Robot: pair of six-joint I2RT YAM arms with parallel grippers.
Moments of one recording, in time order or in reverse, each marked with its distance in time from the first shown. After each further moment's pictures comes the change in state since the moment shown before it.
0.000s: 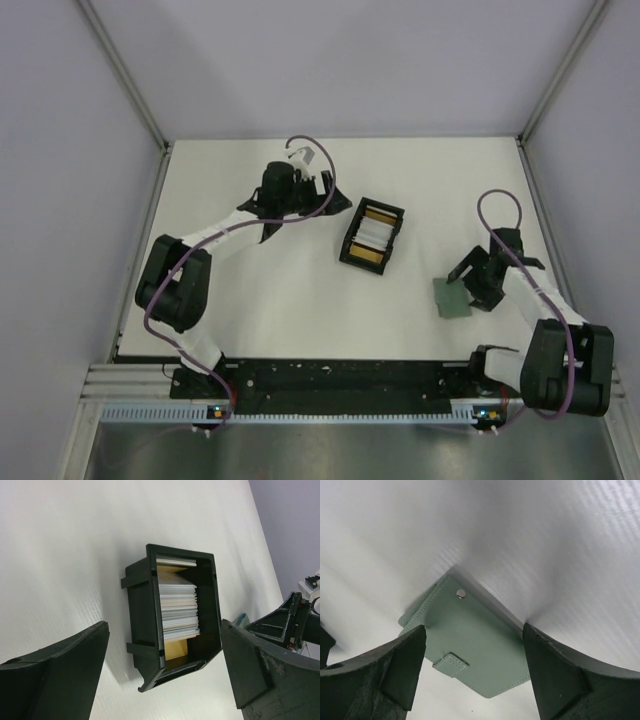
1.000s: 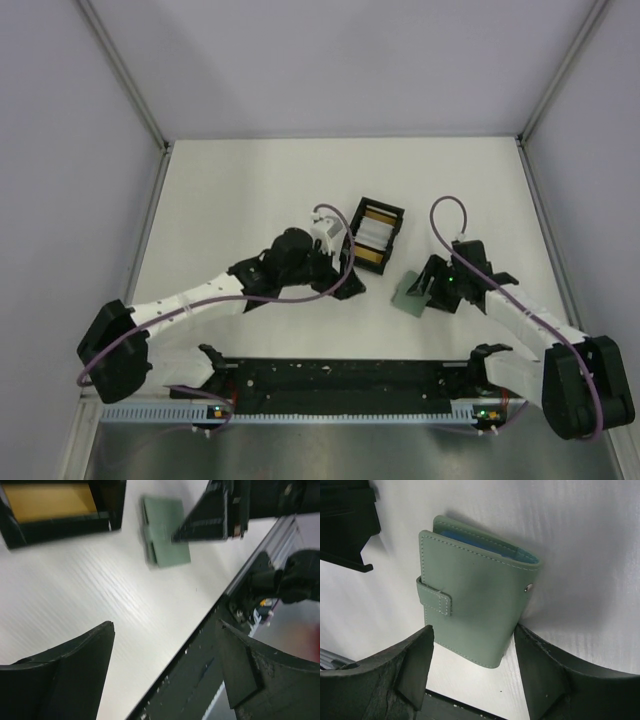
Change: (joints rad) left arm -0.382 -0.489 -0.339 -0.220 -0.124 0.020; right arm 0.348 -0.119 -0.146 0.209 -0.214 0.010
